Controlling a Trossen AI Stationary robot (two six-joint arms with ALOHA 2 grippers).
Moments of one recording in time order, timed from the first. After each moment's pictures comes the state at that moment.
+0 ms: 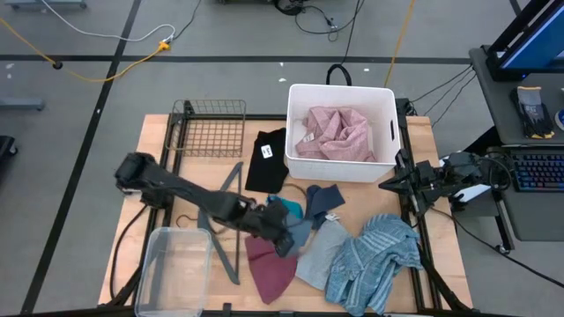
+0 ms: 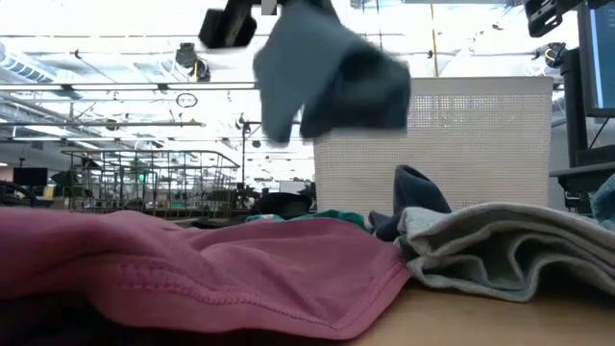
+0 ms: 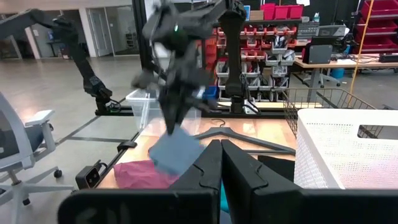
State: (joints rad) left arm -0.34 1.75 1.45 -0.47 -0.17 -1.03; right arm 0.28 0.17 0.56 -0.42 0.13 0.07
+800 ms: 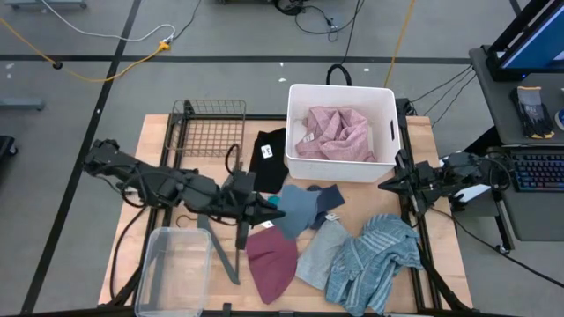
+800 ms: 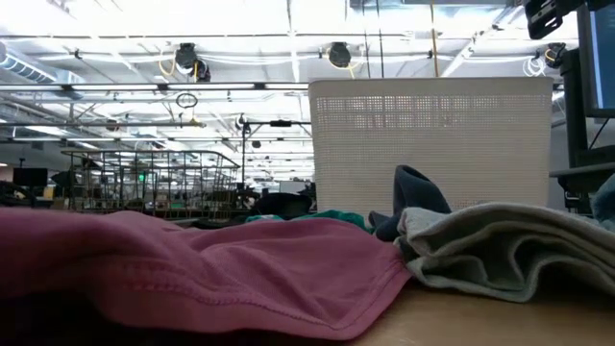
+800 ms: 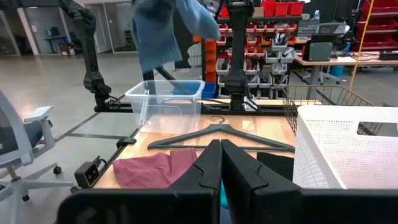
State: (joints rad) left arm -0.40 1.43 1.45 -0.12 -0.29 -0.44; right arm 0.28 0.17 0.56 -0.44 0.13 0.06
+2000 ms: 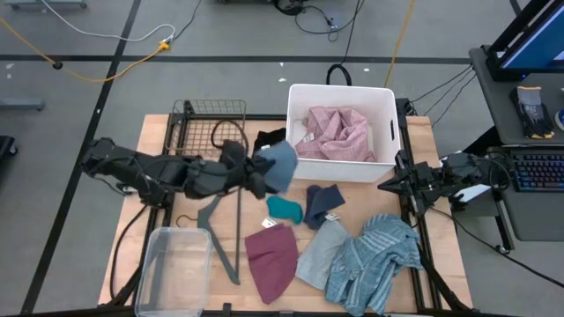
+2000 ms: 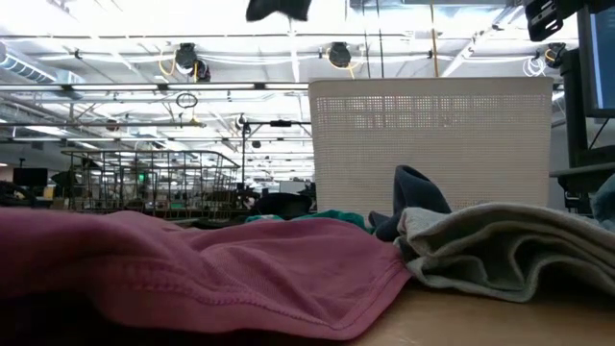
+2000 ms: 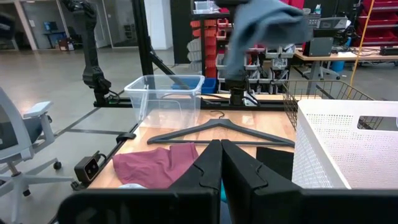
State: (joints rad) left arm -0.26 1.39 1.45 -0.41 -0.74 -0.79; right arm 0.28 0.17 0.56 -0.46 0.13 0.07
